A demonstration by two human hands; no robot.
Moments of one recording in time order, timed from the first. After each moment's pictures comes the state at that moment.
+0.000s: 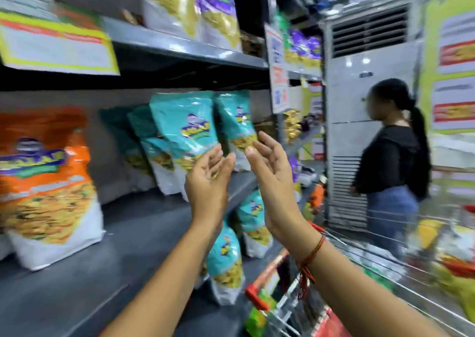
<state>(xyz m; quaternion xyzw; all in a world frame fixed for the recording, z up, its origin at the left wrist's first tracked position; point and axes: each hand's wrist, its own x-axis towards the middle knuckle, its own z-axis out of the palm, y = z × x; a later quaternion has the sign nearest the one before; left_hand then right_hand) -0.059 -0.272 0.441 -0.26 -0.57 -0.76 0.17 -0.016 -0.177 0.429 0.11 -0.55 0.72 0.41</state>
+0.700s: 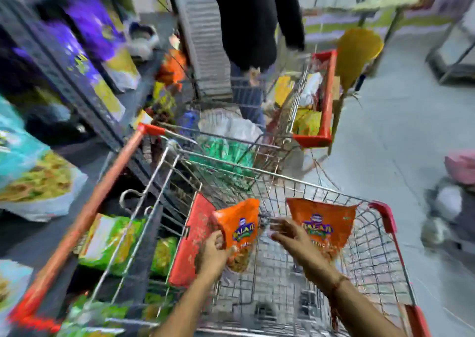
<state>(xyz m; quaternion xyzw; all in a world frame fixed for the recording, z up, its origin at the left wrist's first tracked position) -0.041 0.038 -0.039 -0.17 -0.79 -0.43 -0.41 0.130 0.158 -0.006 -0.43 -0.60 0.66 0.14</state>
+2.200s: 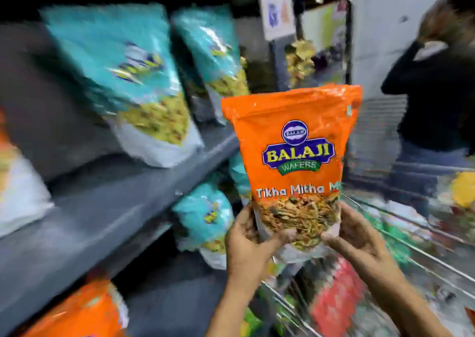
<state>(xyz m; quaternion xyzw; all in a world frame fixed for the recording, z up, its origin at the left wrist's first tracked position) -0.056 -0.181 0.240 -0.20 -0.68 -0.70 0.00 0.030 -0.002 0.207 0.02 -0.66 0.70 0.27</state>
